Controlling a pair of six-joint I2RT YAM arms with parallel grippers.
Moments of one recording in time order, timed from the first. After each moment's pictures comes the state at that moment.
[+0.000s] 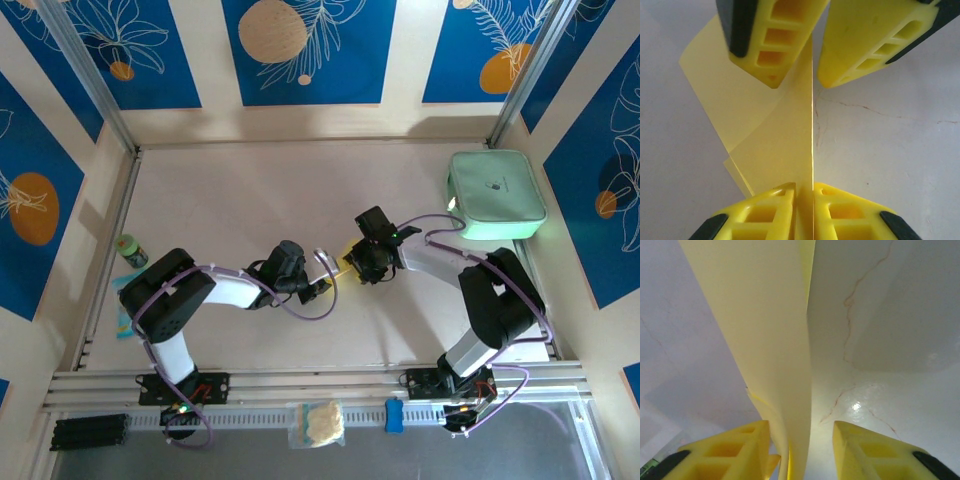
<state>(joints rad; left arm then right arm) -0.80 1.76 0.68 0.43 0.31 0.28 0.54 1.60 0.91 -0.48 -0.19 1.44</state>
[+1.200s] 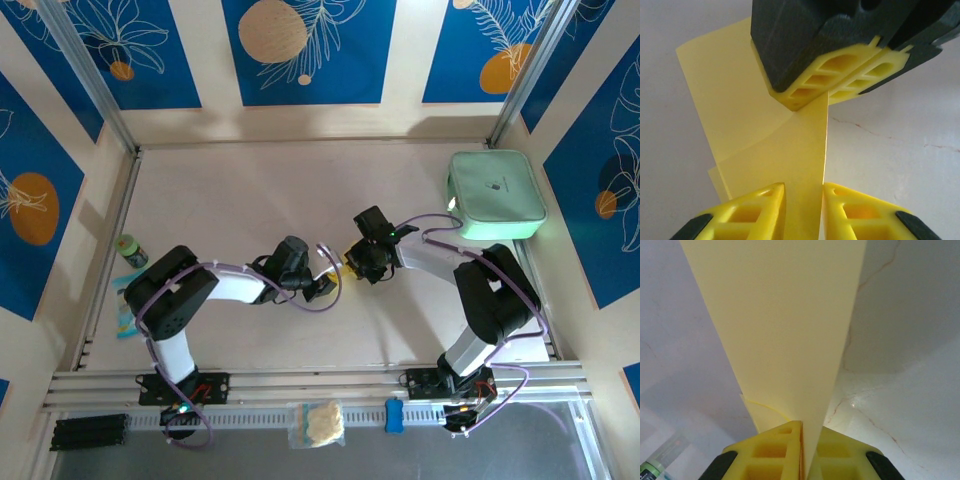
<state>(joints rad) -0.80 1.79 0.74 0.36 0.35 0.18 0.54 1.63 0.92 -0.48 -0.20 1.42</state>
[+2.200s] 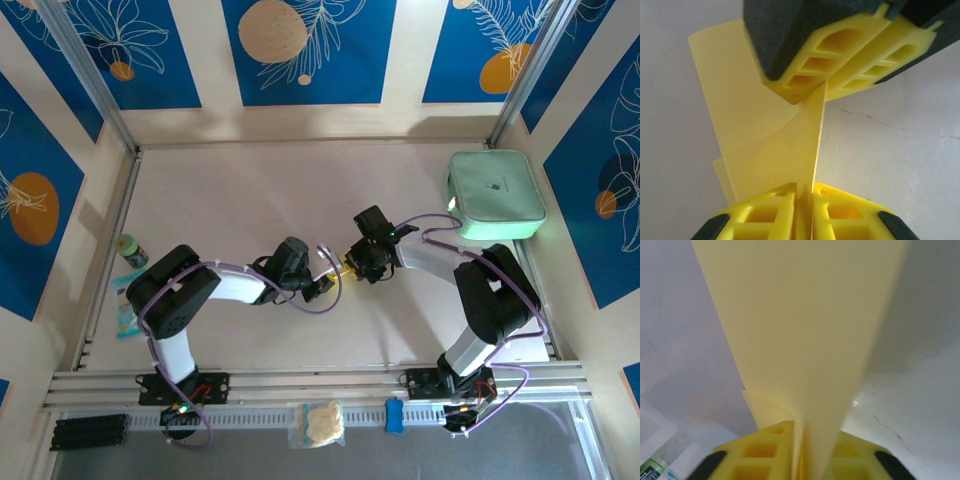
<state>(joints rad) -0.80 1.80 0.74 0.37 0.33 0.22 0.54 1.63 0.92 -0.47 -0.21 1.43</state>
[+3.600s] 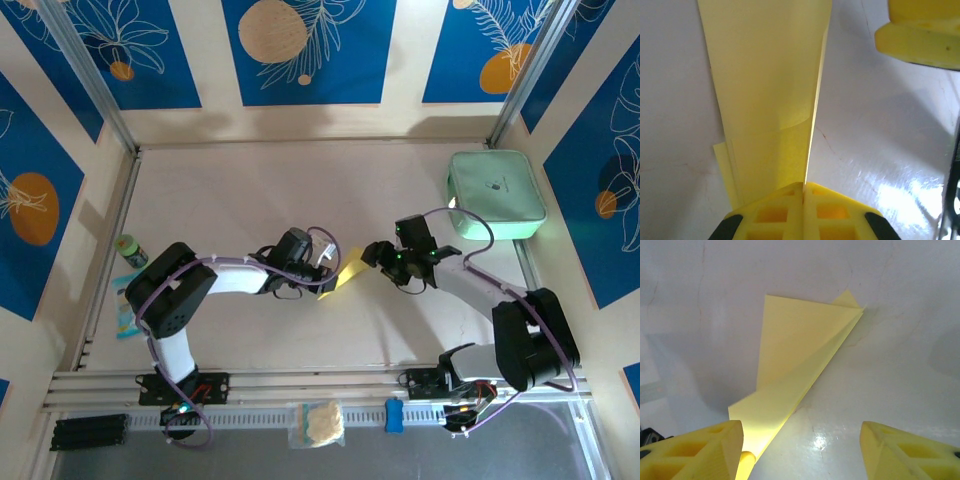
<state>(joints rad) -0.77 1.80 0.85 0.17 0.50 -0.45 0.35 1.32 0.65 -0.31 -0.29 0.86</state>
